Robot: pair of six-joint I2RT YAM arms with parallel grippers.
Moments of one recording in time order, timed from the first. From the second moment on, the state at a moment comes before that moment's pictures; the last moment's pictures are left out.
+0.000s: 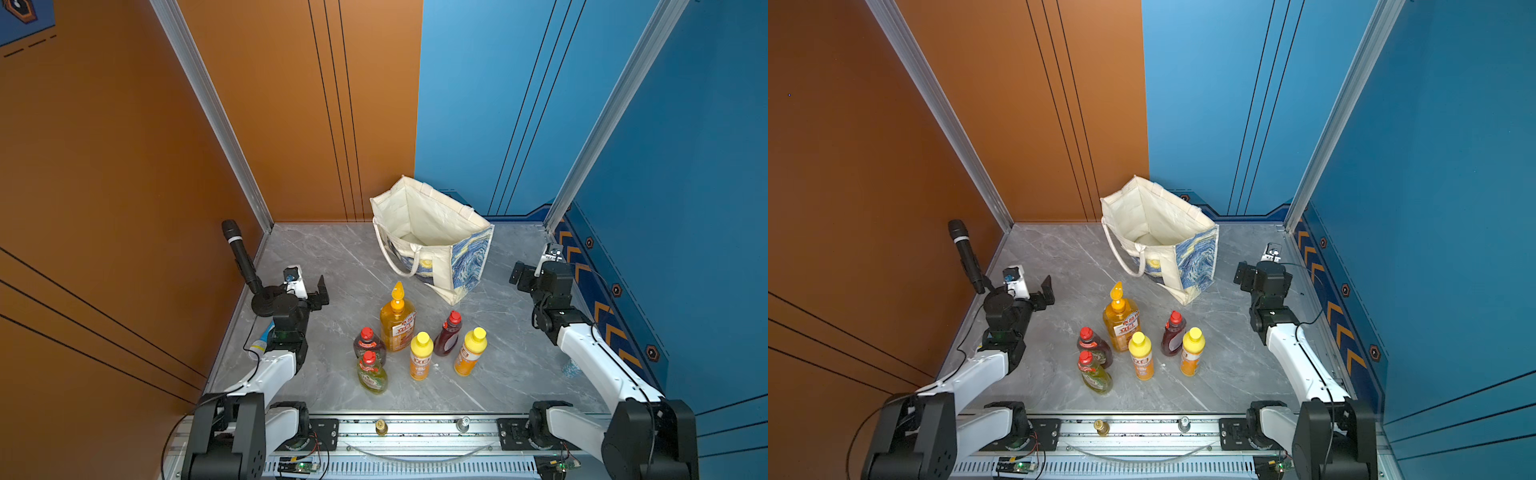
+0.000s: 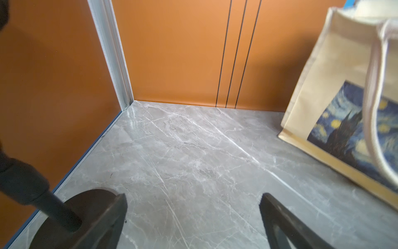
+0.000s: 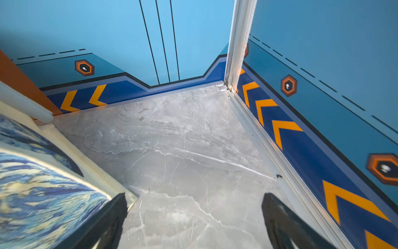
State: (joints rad) left arm 0.02 1.08 0.38 0.54 -0.09 -0.11; right arm 0.02 1.10 0.75 -0.05 0.29 0.17
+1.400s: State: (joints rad) left arm -0.35 1.83 1.64 -0.42 0.05 -0.60; right arm 0.22 1.90 2.11 -1.02 0.10 0.28
